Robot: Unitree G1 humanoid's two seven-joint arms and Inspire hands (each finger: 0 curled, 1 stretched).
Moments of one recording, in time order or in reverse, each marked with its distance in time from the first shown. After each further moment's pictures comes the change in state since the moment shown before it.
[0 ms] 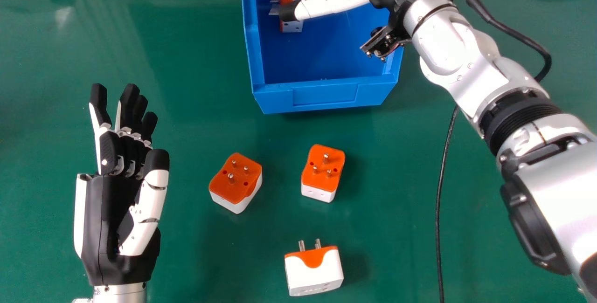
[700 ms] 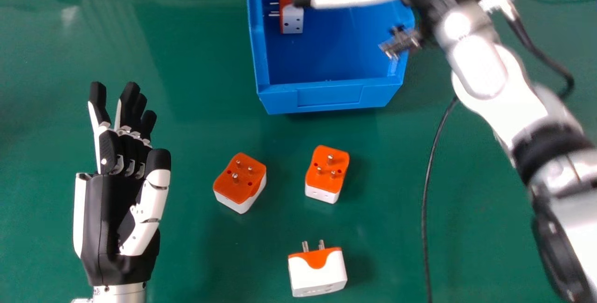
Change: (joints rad) left arm 0.009 -0.003 0.000 -0.013 0.021 -0.016 0.026; right arm 0.355 -0.131 -0.123 -0.282 0.168 -0.547 -0.070
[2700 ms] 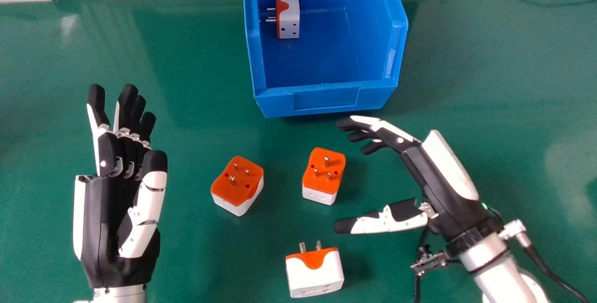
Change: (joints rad) left arm 0.002 -0.005 -0.004 0.000 -0.014 0.004 -0.017; right arm 0.554 0.042 0.024 -0.078 -0.161 -0.105 -0.027
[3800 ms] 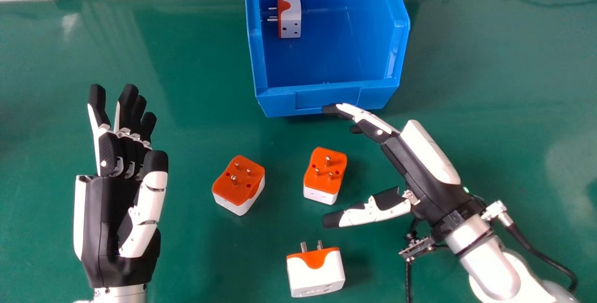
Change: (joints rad) left arm 0.000 0.000 0.000 -0.001 -0.008 0.005 -0.002; right arm -0.131 0.008 0.078 0.181 -0.038 0.054 -0.060
